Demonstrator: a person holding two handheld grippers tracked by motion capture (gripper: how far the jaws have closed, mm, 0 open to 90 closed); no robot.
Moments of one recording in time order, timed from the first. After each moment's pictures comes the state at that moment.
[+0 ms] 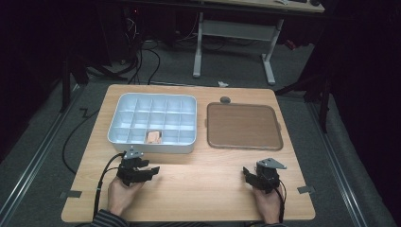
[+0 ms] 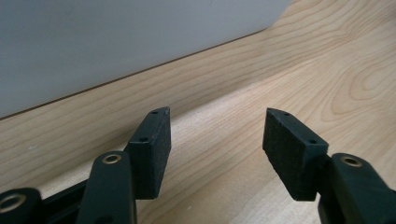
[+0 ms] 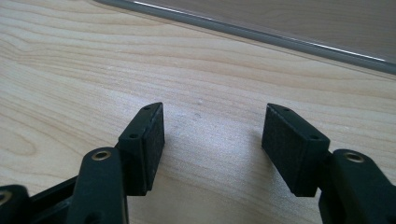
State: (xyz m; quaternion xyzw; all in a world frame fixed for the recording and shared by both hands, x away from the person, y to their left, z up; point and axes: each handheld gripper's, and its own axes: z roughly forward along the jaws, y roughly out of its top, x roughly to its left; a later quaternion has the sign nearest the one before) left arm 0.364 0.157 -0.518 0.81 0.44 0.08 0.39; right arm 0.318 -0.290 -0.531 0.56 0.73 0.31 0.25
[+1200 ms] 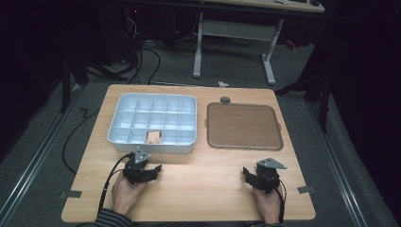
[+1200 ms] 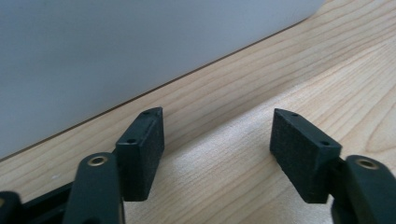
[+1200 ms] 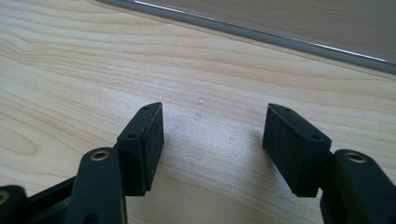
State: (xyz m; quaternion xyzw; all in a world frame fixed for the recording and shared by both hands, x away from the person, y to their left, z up) left arm 0.367 0.143 -0.535 0.81 0.42 0.18 0.37; right arm 0.318 -0.290 -0.531 0.56 0.73 0.31 0.25
